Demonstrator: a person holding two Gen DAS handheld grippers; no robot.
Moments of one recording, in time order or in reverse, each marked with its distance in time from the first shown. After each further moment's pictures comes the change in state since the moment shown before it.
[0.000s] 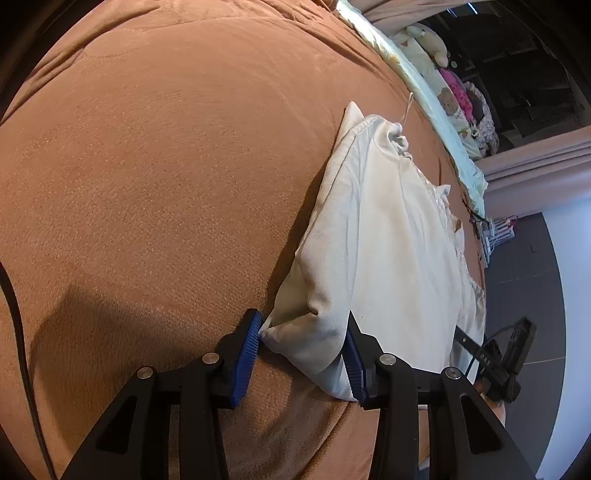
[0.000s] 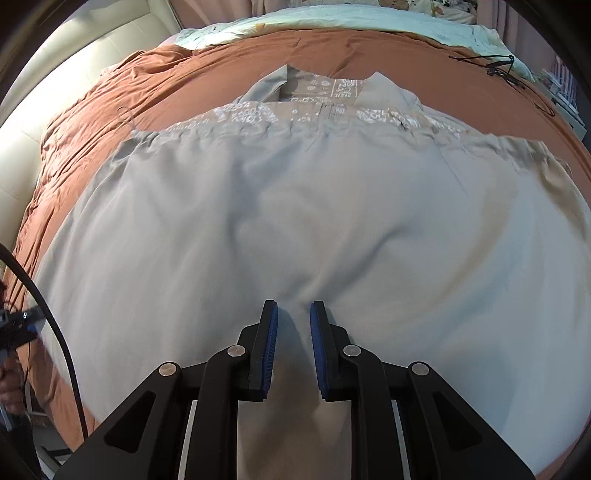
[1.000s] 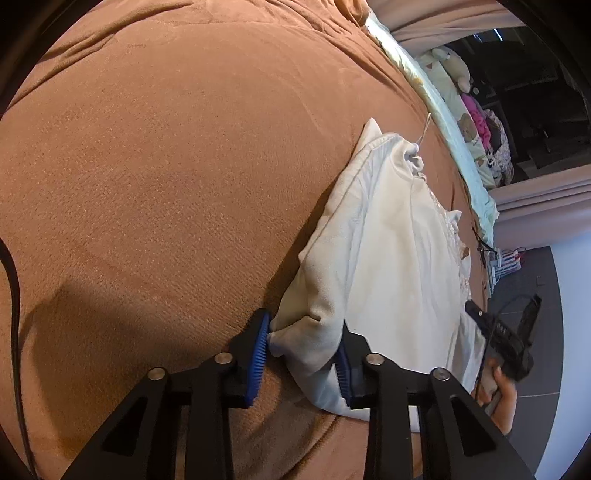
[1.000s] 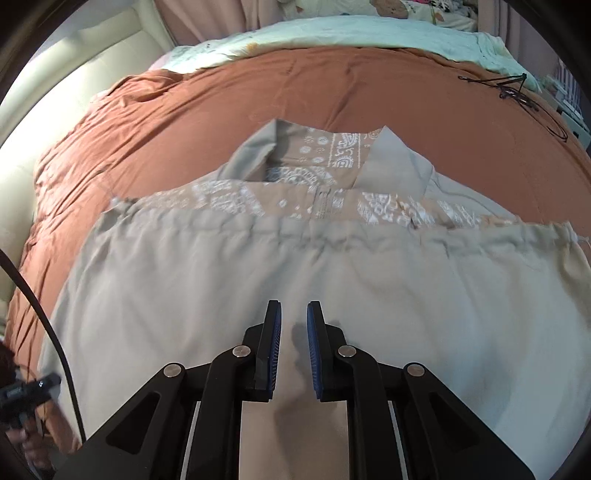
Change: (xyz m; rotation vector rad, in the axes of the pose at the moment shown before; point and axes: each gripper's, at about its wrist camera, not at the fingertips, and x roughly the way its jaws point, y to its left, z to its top) left arm -0.007 -0.002 -0.011 -0.112 -0.054 0.028; right arm 0.039 -0.014 0.076 0.027 -0.044 0.050
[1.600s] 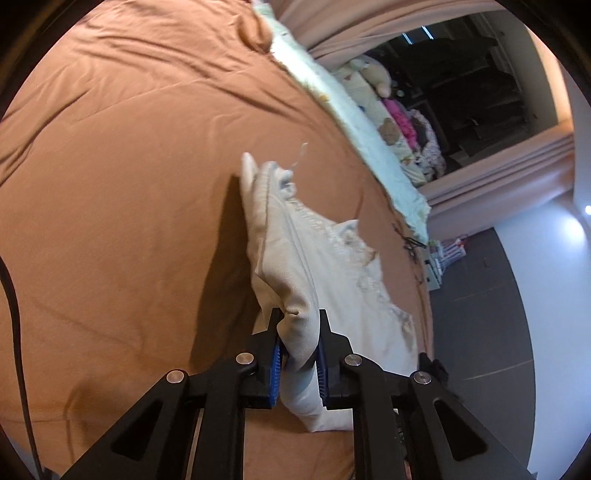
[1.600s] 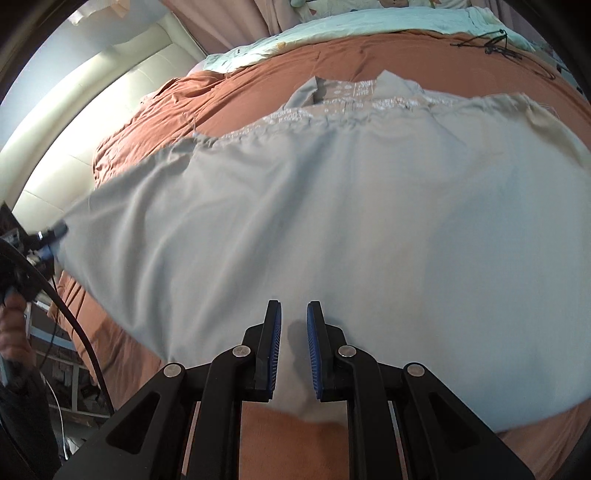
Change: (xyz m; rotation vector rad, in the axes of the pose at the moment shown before) left arm -0.058 -0.113 0.003 0.162 -0.093 -0.215; right arm -0.064 -0.010 -0.142 0.068 -0.017 0.189
